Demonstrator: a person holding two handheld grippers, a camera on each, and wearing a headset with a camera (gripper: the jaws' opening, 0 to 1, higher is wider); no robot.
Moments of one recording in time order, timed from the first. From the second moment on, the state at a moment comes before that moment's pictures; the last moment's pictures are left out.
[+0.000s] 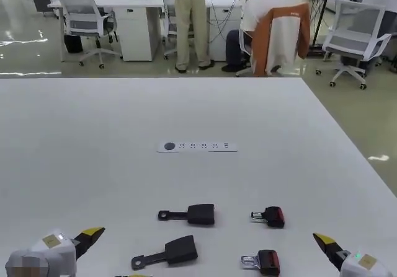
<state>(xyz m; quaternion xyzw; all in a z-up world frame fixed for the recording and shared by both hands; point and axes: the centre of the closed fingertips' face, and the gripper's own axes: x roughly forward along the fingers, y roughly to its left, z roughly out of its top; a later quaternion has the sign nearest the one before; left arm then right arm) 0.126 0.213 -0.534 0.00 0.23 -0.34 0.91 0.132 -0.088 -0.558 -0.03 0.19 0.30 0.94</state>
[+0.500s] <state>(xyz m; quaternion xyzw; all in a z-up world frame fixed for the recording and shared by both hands) 0.125 0.212 -0.532 0.00 0.23 -0.34 0.91 0.134 -0.090 -0.557 -0.04 0.19 0.30 0.94</state>
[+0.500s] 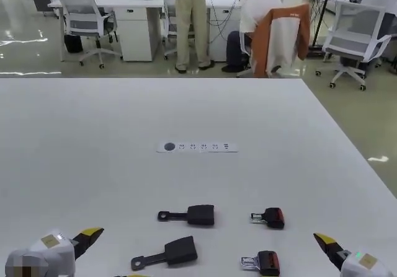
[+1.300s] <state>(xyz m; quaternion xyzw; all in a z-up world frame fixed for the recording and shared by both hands) 0.128 0.217 -0.535 0.00 0.24 -0.34 0.91 0.134 -0.086 -0.558 -0.04 0.19 0.30 0.93</state>
